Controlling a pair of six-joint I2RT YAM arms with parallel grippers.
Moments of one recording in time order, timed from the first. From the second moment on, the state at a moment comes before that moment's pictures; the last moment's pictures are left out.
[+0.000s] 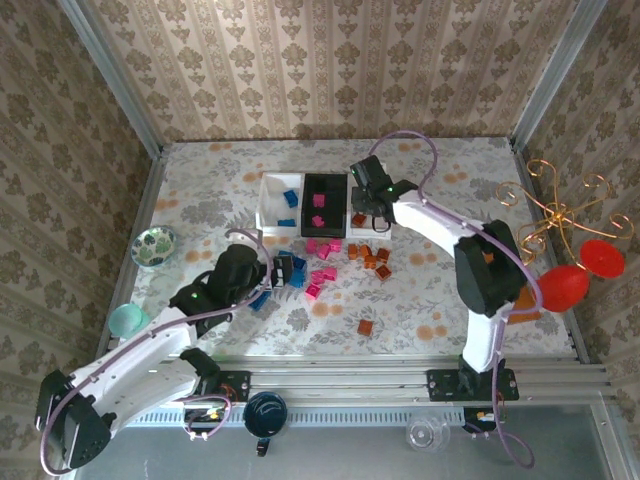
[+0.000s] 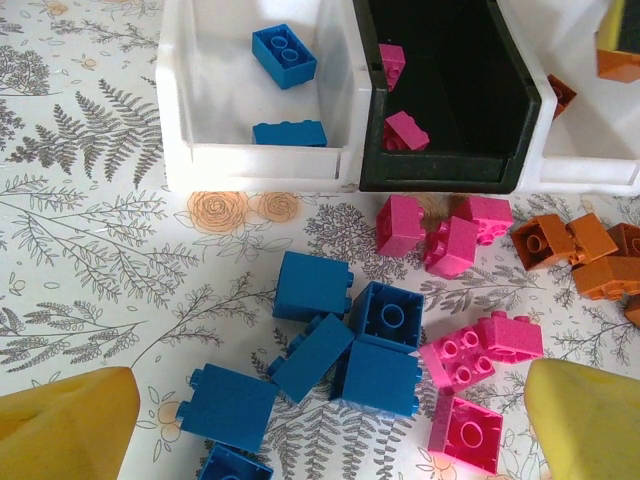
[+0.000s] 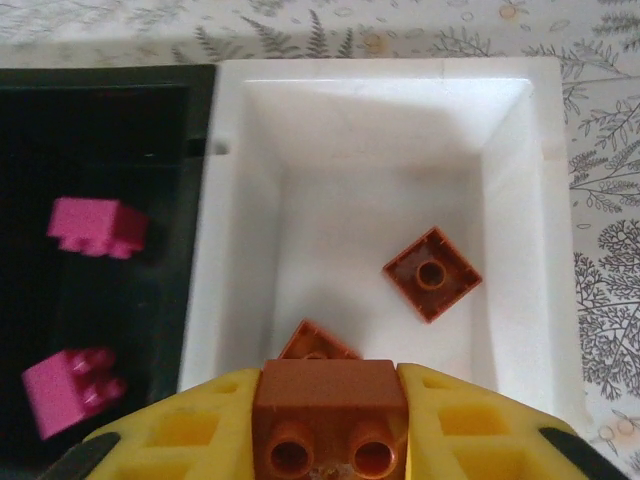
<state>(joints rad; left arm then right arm) -0.74 0.85 0.57 -0.35 -0.26 -0.48 0.48 1.93 1.49 -0.48 0.27 0.48</state>
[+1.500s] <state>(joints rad) -0.65 0.79 0.46 -0.34 -0.21 -0.49 1.07 1.54 0.78 -0.57 0.19 0.64</state>
